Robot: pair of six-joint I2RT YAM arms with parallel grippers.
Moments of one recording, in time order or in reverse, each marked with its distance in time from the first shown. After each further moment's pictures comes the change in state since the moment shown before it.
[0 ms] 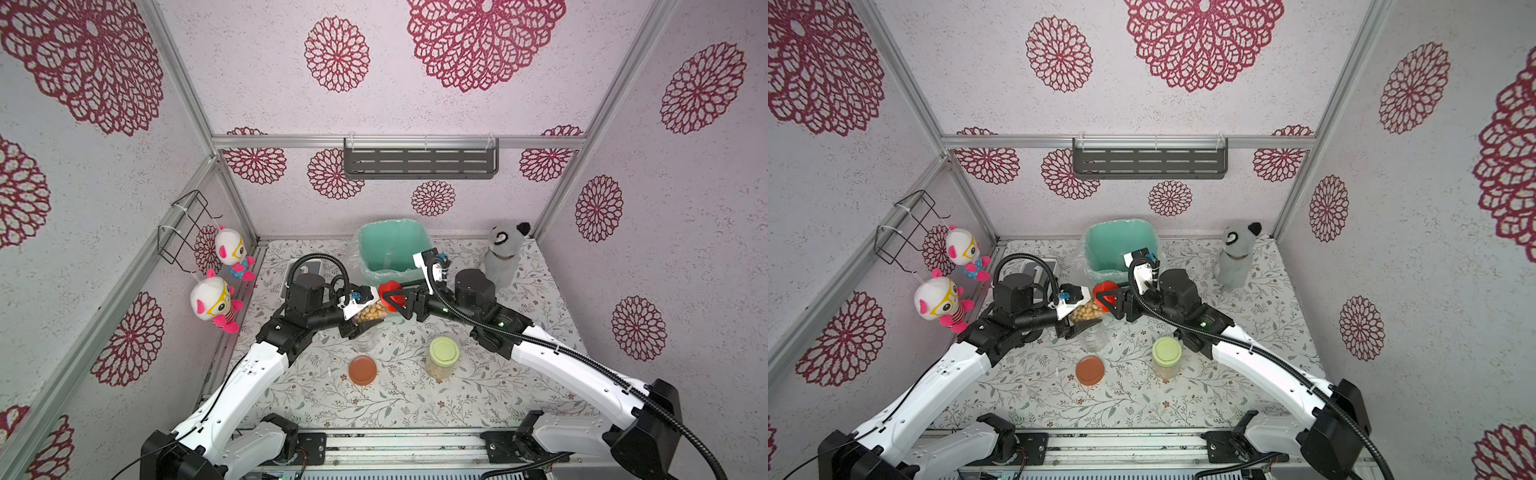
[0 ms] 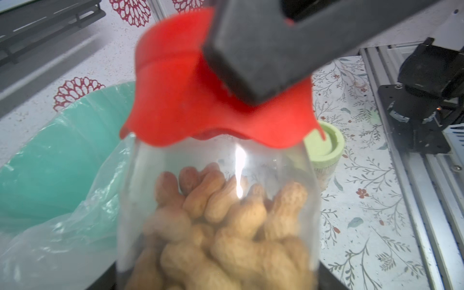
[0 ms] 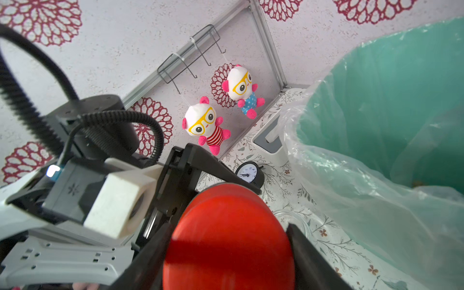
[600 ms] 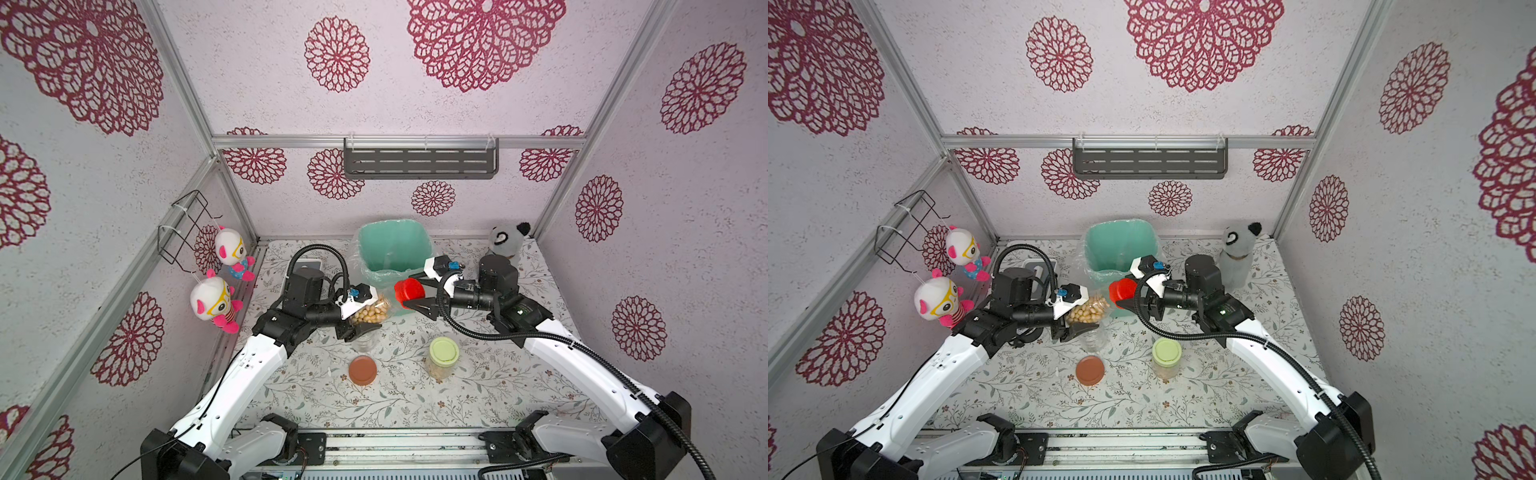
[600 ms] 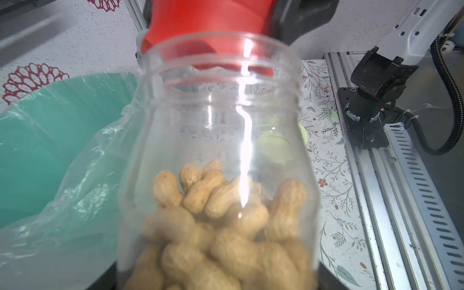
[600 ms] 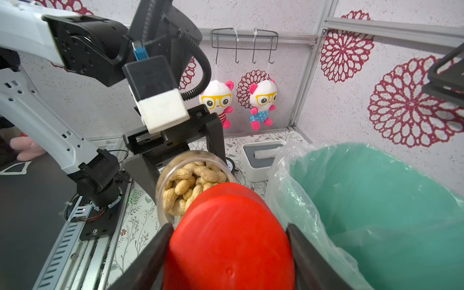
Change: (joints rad) left arm 0.030 0.029 0.091 -0.192 0.102 0.044; right arm -0.192 0.005 0.086 -0.140 -0.396 -0.685
